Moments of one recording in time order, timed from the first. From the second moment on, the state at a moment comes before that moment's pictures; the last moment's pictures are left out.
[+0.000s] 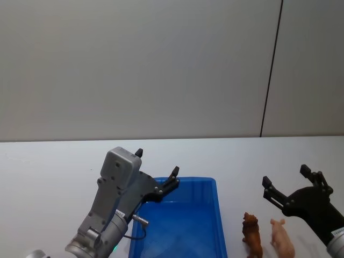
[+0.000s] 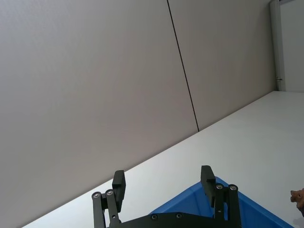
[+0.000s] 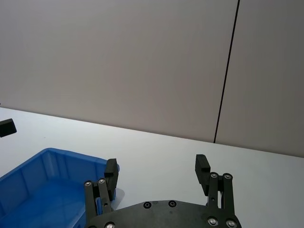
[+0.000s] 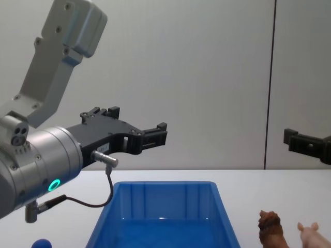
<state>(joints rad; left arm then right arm) -0.24 0.38 0.45 -1.63 -0.20 0.01 -0.01 -0.01 0.34 -0.23 -1.77 0.29 0.03 0.07</state>
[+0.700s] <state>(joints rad) -0.24 0.38 0.45 -1.63 -0.20 0.01 -0.01 -0.01 0.34 -0.23 -1.77 0.29 0.03 0.07</state>
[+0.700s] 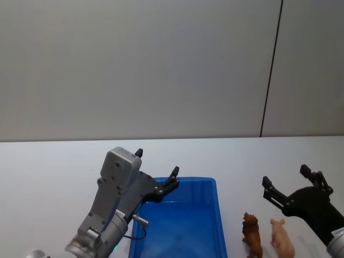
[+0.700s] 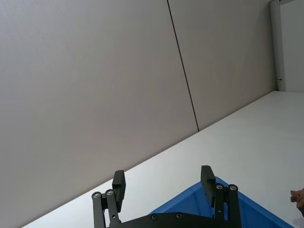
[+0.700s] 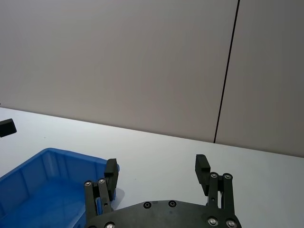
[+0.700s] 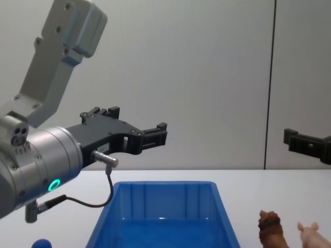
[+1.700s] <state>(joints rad) -0.24 0.38 0.45 -1.63 -0.20 0.01 -0.01 -0.01 0.34 -0.23 -1.77 0.29 0.03 0.07</state>
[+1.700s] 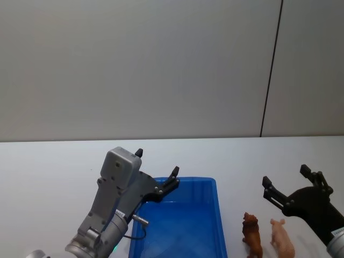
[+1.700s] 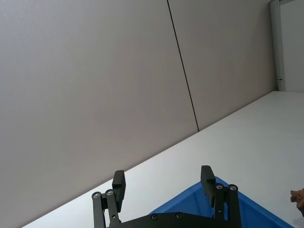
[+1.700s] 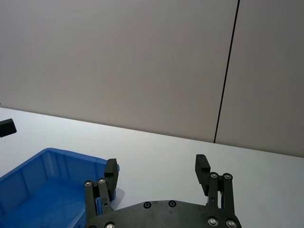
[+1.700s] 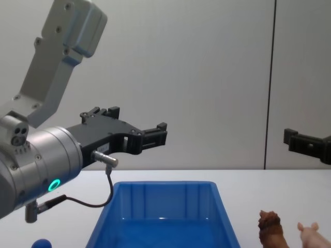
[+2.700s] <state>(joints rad) -0.24 0.38 0.45 -1.63 -0.20 0.01 -0.01 -0.06 0.33 -0.22 -1.80 0.29 0.13 -0.04</state>
